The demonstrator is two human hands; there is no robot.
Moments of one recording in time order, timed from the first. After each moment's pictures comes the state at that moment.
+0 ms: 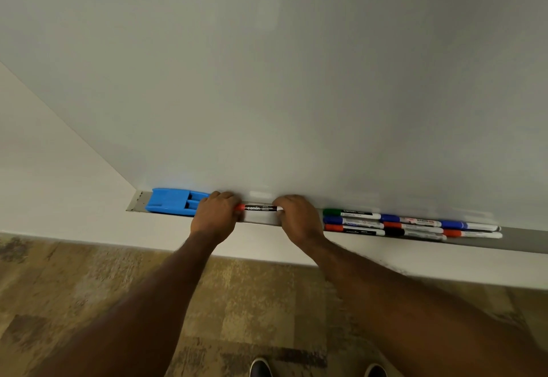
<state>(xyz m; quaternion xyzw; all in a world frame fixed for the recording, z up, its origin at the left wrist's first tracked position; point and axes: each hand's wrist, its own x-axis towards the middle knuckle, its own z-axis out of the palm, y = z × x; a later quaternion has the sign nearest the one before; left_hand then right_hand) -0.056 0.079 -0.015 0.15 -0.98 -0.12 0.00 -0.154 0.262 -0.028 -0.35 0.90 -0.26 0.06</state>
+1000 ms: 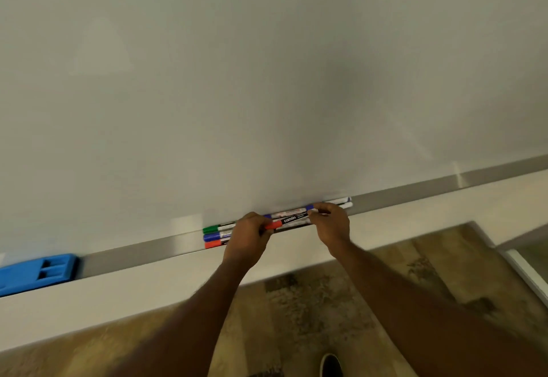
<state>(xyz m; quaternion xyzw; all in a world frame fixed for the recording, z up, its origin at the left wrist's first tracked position) -0.164 0.385 0.016 0.03 -0.93 -0.37 0.03 -0.229 0.577 0.010 0.14 0.83 -0.54 0.03</state>
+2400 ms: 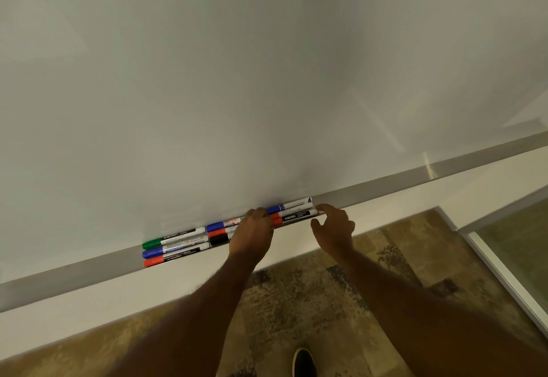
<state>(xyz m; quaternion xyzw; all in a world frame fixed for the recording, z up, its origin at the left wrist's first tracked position) -0.239 0.492 -0.026 -0.07 -0.97 -0.22 0.00 -0.261 0.683 -0.018 0.10 0.95 -0.29 0.00</state>
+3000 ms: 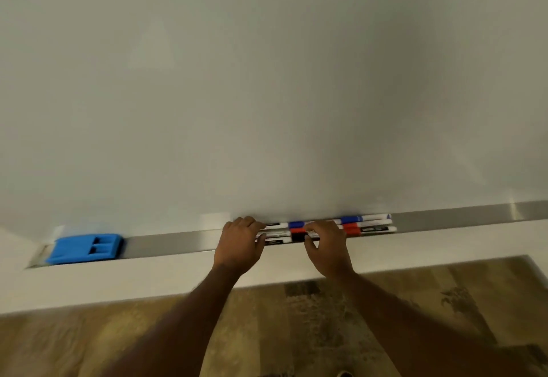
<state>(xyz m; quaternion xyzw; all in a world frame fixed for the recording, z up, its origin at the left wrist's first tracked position) -0.150 0.310 -0.006 0.02 -0.98 -0.16 0.08 -0.206 0.527 -0.018 -0.17 0.91 -0.36 -0.03</state>
